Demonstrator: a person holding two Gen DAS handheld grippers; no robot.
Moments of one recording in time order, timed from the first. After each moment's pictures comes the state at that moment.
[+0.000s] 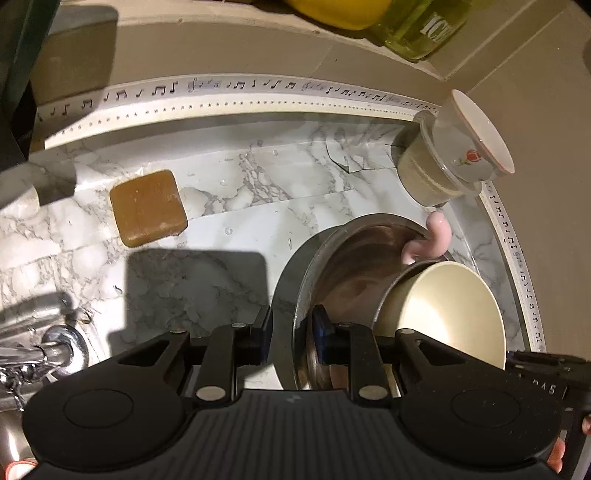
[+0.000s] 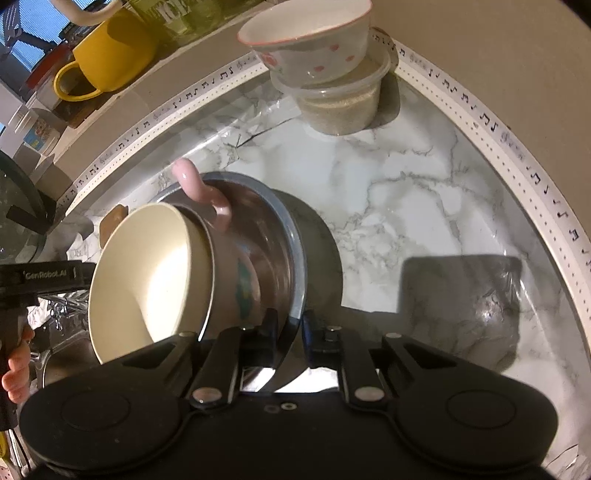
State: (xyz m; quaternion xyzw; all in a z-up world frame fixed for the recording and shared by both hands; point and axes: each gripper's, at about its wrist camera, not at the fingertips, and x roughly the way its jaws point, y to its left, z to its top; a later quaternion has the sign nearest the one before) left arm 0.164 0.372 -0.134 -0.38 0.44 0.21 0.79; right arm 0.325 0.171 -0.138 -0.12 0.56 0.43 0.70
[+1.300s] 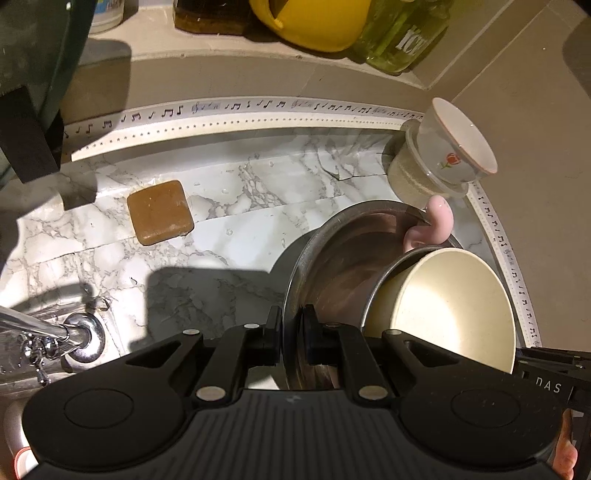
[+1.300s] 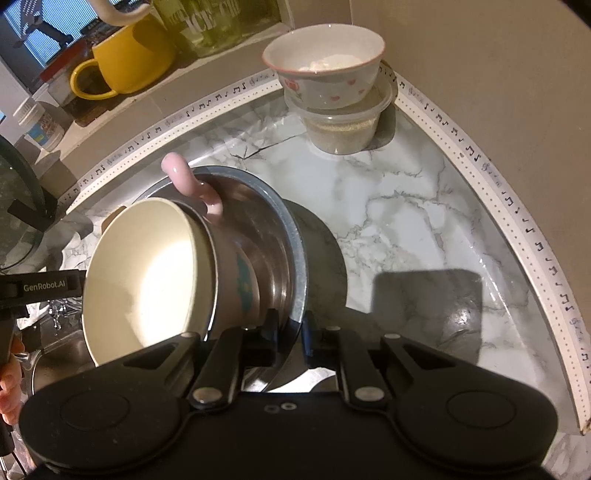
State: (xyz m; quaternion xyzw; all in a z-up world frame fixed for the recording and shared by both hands) left arm 0.149 0.359 -0.103 -0.36 0.43 0.23 0.80; right arm 0.299 0.176 -0.104 -0.15 0.54 0.40 0.73
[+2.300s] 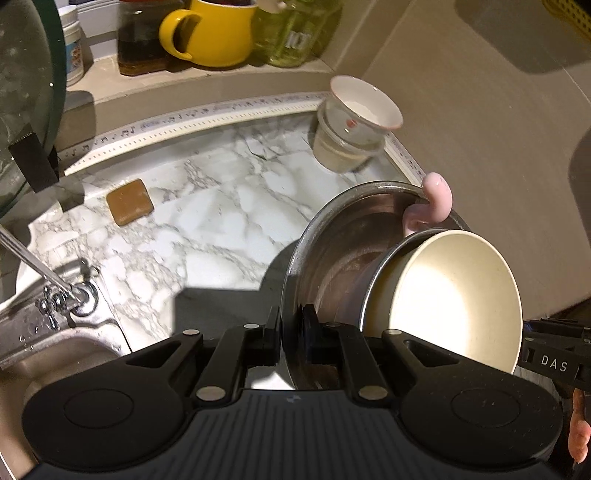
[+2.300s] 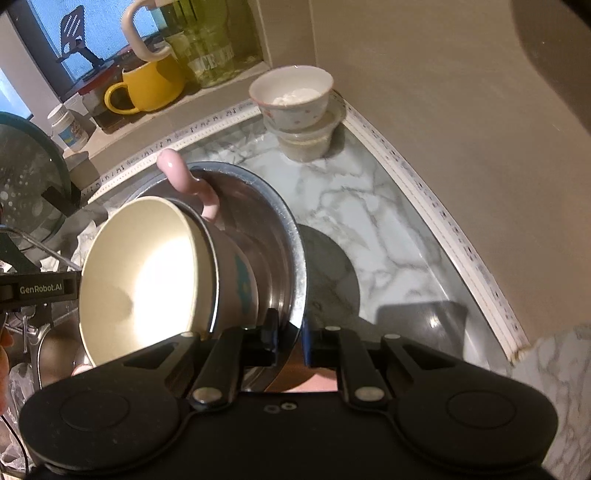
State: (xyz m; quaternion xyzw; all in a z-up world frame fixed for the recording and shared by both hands) left arm 0.133 0.284 -0.027 -0.31 0.46 0.18 0.82; right arm 0.267 0.087 -0.039 -0.15 0.52 0.38 0.75
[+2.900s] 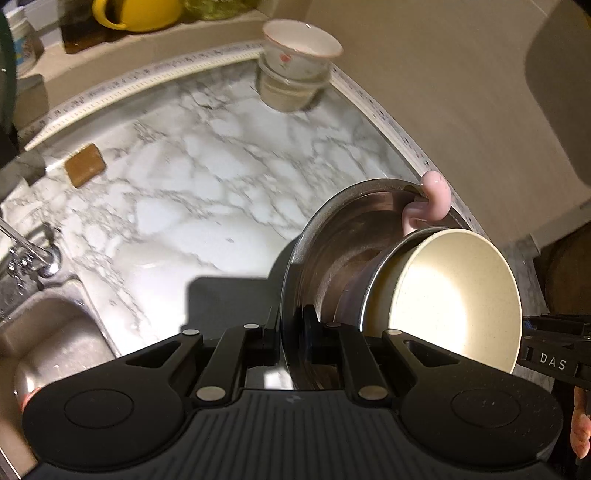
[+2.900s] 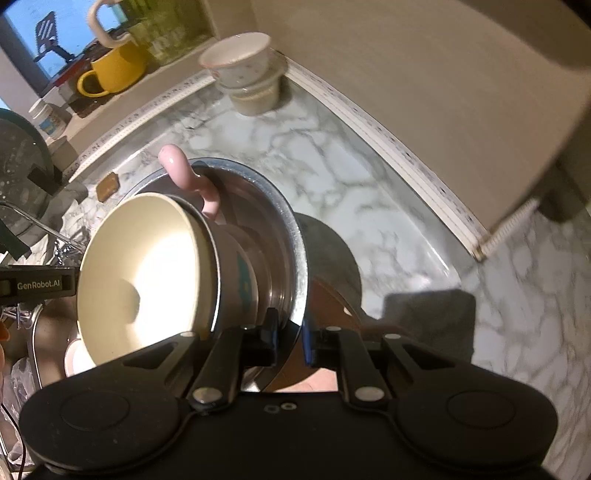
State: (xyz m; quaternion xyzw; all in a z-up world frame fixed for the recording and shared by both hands) left arm 0.134 0.216 -0.032 -0.27 0.50 0.13 0.81; right arm 0.246 0.008 -0.052 -0.13 0.55 0.33 0.76
